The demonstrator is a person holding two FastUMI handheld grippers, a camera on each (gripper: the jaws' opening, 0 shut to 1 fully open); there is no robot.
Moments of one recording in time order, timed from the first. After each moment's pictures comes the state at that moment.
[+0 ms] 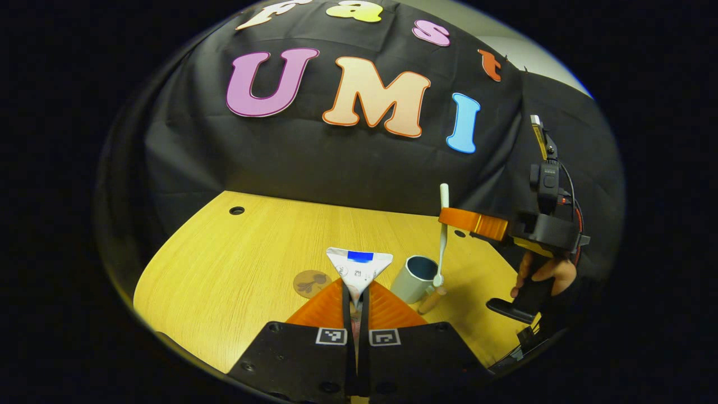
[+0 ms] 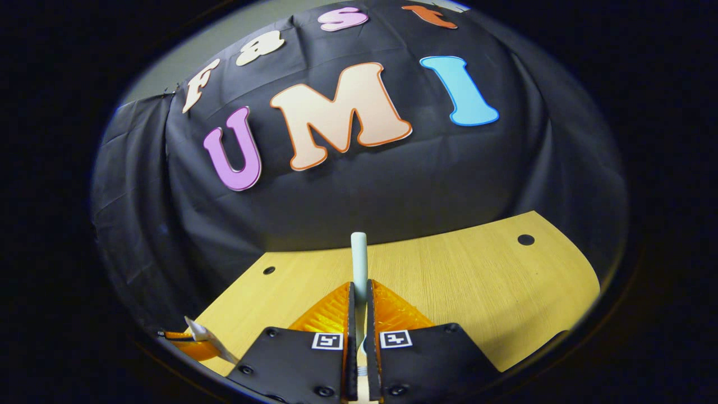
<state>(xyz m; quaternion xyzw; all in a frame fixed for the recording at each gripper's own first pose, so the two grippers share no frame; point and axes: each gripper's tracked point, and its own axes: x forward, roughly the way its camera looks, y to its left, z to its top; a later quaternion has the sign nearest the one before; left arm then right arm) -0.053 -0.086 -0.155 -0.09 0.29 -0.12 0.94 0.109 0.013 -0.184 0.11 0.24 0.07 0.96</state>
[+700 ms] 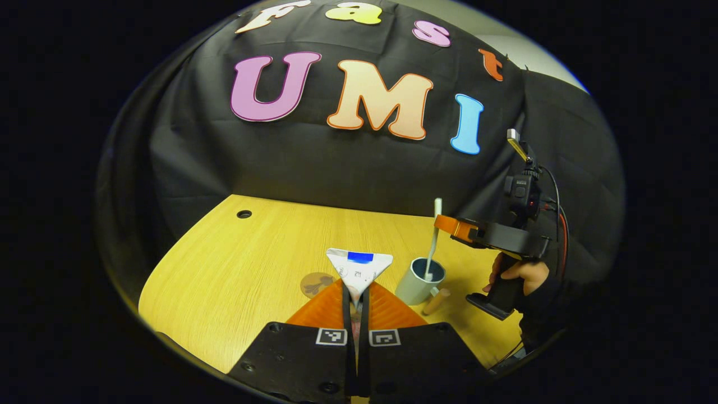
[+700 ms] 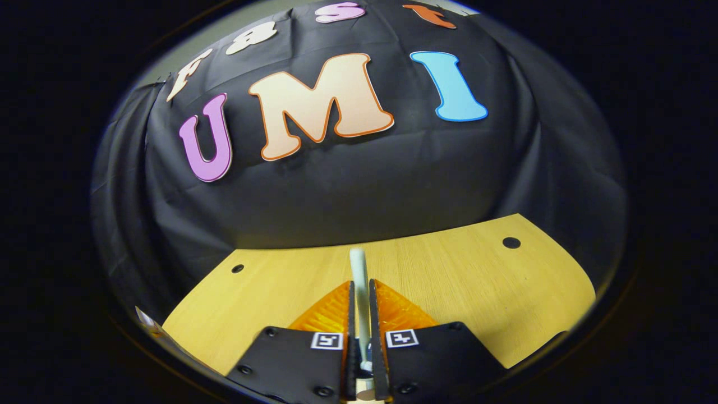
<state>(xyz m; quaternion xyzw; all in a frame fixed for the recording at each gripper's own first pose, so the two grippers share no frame) -0.050 -0.083 -0.150 -0.08 0.29 -0.11 0.95 0.130 -0.005 -0.220 0.07 0.26 0.04 0.96</state>
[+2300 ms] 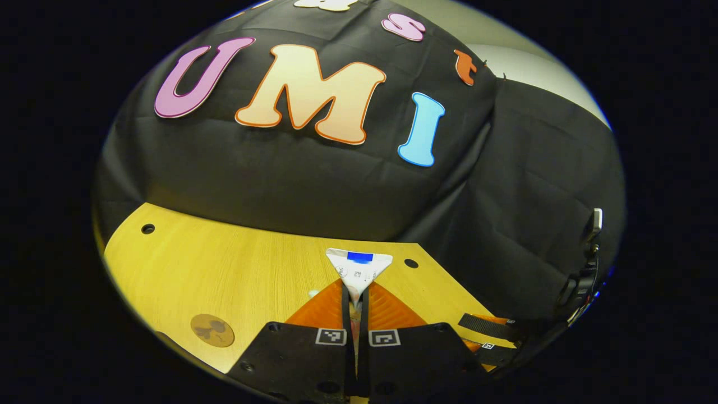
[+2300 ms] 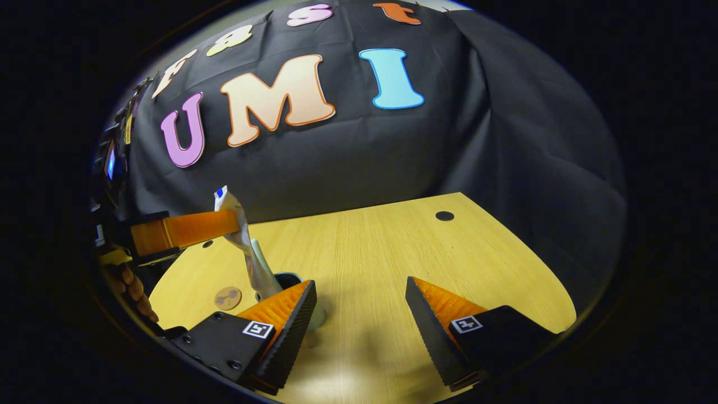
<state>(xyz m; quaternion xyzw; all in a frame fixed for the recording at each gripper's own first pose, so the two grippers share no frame) 0.069 -0.254 -0.162 -0.14 0.26 -0.23 0.93 0.029 -0.128 -0.230 0.05 0.29 -0.04 0.95</state>
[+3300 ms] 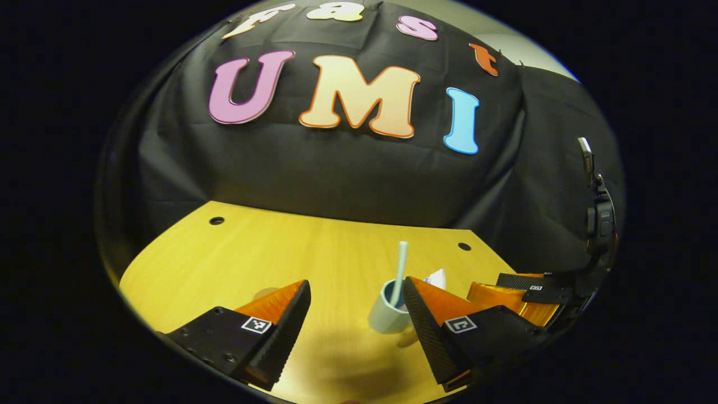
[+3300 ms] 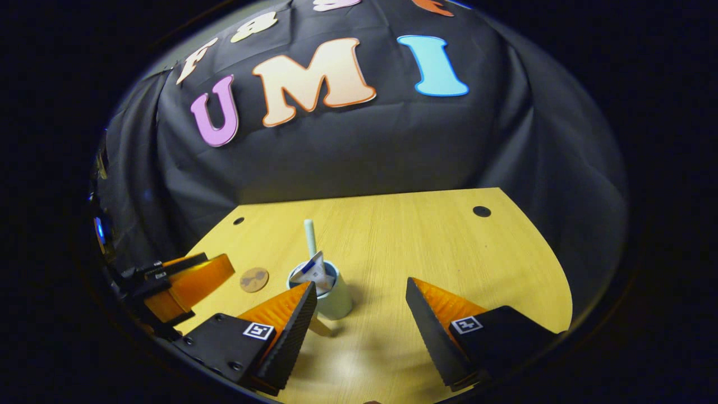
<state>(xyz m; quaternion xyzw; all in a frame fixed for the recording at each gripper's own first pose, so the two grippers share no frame) 0.003 -0.145 -0.181 -0.06 0.26 -0.08 0.96 0.028 -0.076 -0.234 0.02 0.36 0.08 0.93</state>
